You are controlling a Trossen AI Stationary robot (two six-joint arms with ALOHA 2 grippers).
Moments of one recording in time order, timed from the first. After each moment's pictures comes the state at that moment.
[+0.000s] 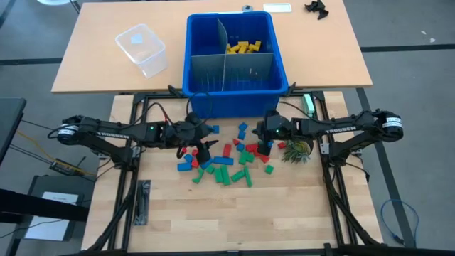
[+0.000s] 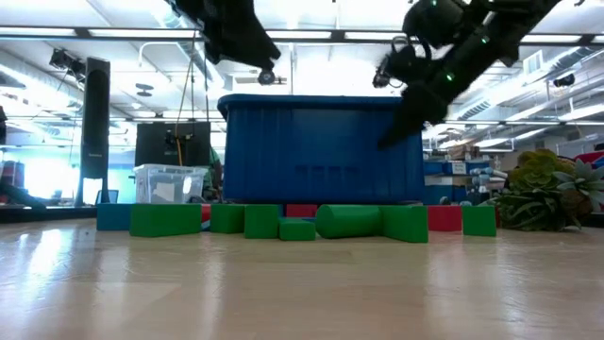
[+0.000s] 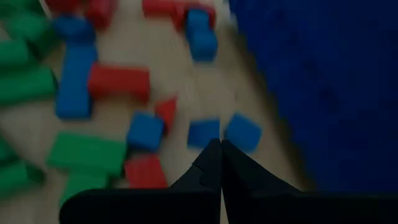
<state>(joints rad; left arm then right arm) -0.03 1.27 1.01 -0.27 -0.35 -0.13 -0.16 1.31 0.71 -0.11 0.26 -0.10</state>
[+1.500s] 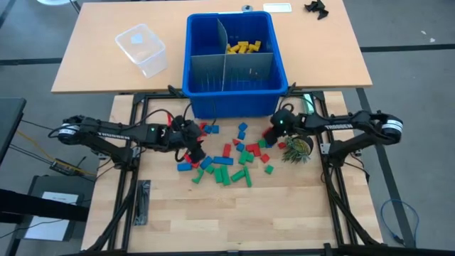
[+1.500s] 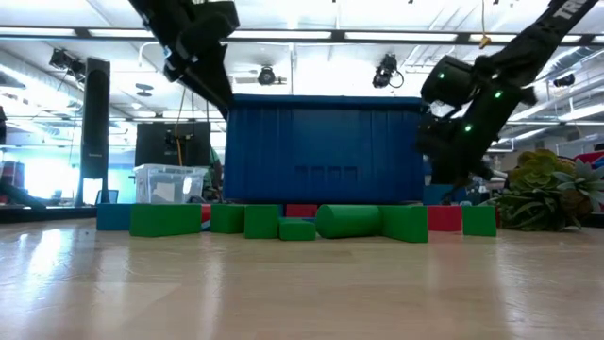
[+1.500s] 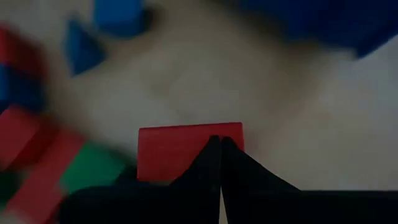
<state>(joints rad) -0.06 1.28 1.01 -0.66 -0.51 -0.39 -0.41 1.31 0.51 -0.17 0.14 0.40</state>
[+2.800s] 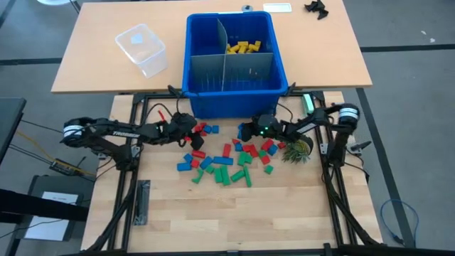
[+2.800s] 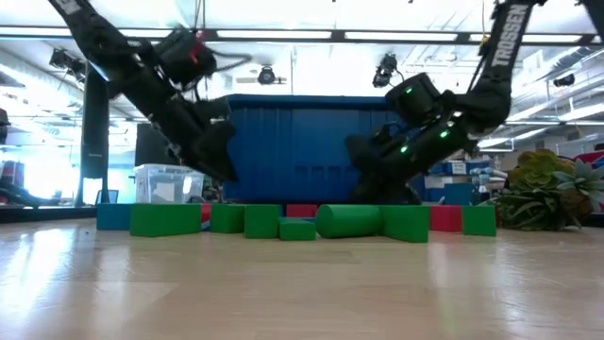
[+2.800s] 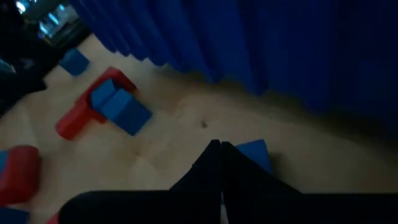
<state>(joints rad) 0.30 1.37 0.53 0.13 -0.34 -0.22 -0.33 1.82 0.61 0.74 0.21 0.61</state>
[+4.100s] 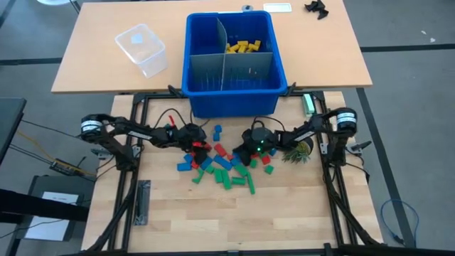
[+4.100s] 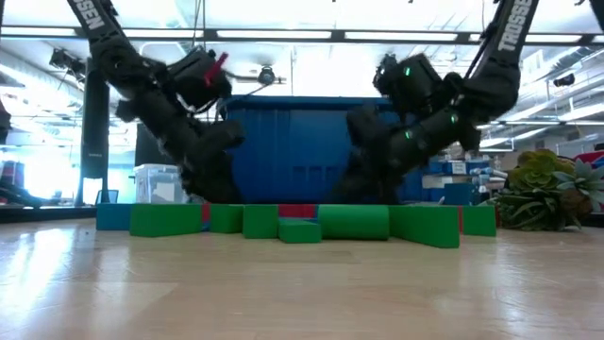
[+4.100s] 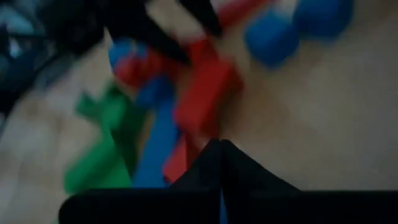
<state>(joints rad) 0.25 1.53 0.57 0.18 0.00 -0.24 -0.15 1.80 0.65 0.68 -0.06 0.52</state>
